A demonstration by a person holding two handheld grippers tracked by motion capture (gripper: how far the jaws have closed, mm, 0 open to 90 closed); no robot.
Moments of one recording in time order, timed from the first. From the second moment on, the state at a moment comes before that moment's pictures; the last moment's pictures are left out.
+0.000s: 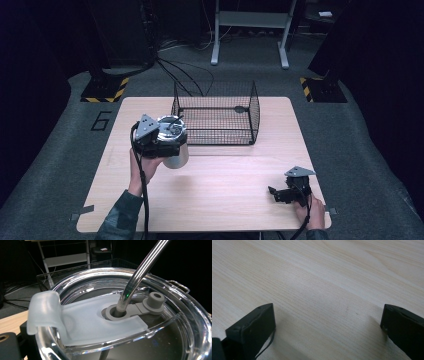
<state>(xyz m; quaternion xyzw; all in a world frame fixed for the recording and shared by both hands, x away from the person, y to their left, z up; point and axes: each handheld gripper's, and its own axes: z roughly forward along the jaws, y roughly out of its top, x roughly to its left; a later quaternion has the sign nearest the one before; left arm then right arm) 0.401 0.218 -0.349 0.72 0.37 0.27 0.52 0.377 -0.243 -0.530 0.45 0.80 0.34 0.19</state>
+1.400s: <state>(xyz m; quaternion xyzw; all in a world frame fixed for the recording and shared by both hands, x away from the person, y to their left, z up) 0.464 0.178 -0.315 0.72 0.35 0.26 0.53 0.378 -0.244 -0.530 0.45 0.81 0.34 0.19</state>
